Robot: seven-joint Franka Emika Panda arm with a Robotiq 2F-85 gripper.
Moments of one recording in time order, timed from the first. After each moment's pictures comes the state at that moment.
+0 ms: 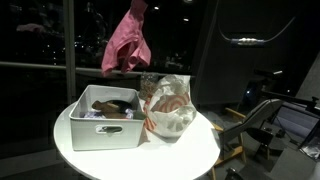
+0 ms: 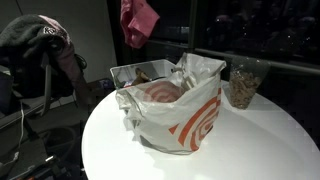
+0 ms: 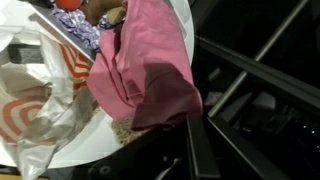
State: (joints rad) arm 0.18 0.04 0.25 -1.48 -0.23 2.06 1.45
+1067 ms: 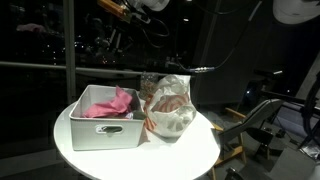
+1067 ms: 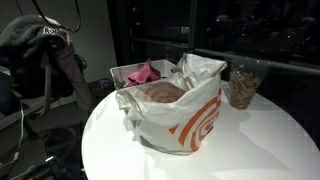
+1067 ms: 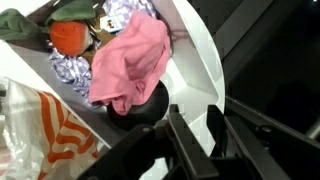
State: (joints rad) arm 0.25 0.41 0.16 -1.36 -0.01 2.10 1.25
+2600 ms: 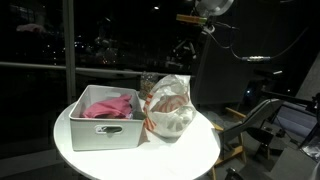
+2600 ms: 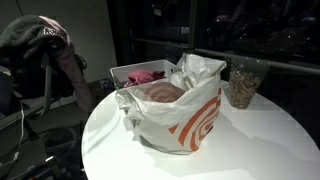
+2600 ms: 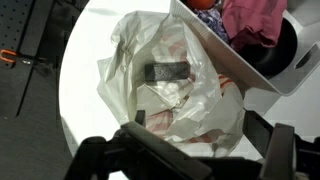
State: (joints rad) arm -0.05 0.07 -0.06 -1.68 0.22 1.72 1.02
